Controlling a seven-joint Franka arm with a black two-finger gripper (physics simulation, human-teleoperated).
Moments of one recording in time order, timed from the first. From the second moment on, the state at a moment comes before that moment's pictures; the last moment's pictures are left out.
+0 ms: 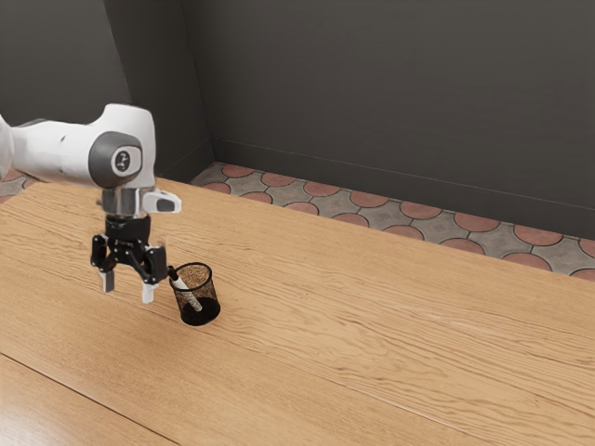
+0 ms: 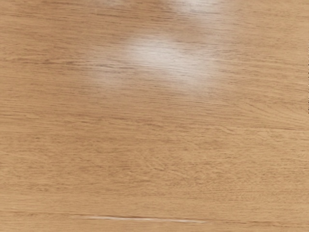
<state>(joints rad) -0.14 0.10 0.31 -2.04 0.00 1.70 0.11</state>
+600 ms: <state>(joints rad) -0.15 0.17 0.32 -2.06 -0.11 2.09 0.40</state>
